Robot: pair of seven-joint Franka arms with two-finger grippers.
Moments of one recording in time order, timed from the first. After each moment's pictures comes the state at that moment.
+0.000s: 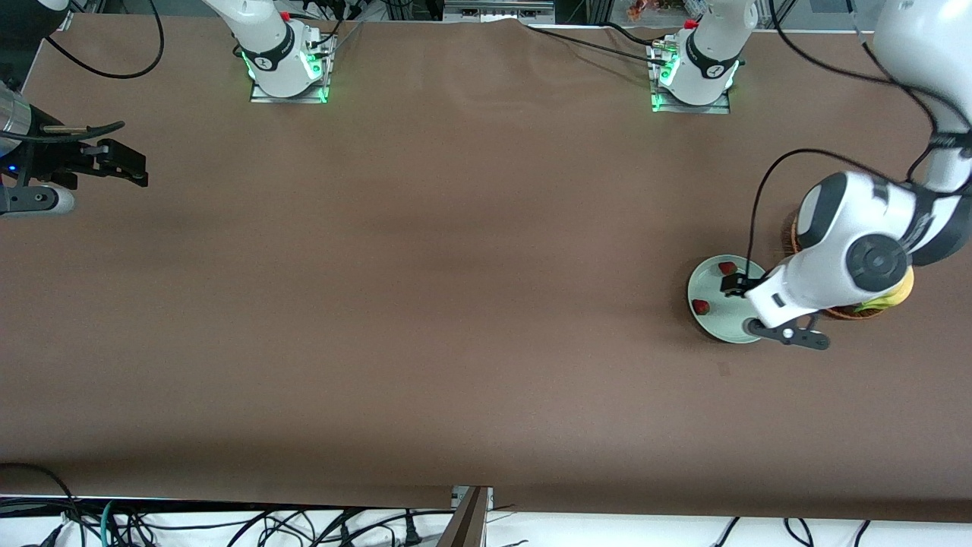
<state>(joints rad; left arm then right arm) 0.43 0.44 -0.56 -1.71 0.35 1.96 -0.03 0.00 0.11 0.05 -1.47 -0.07 1.43 -0.03</state>
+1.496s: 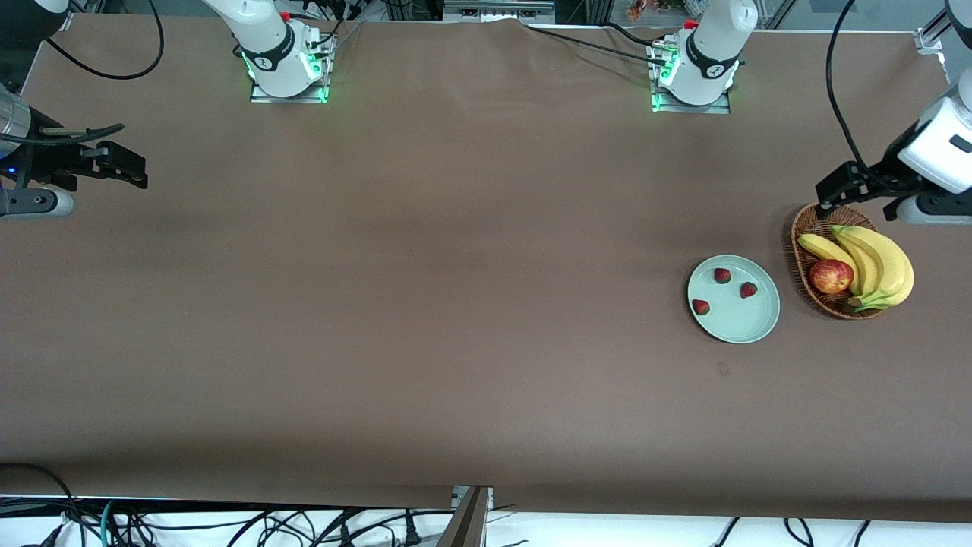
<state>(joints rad) -0.01 -0.04 -0.02 -1.73 0.02 1.75 -0.02 0.00 0.11 0.05 -1.47 -0.07 1.43 -0.03</state>
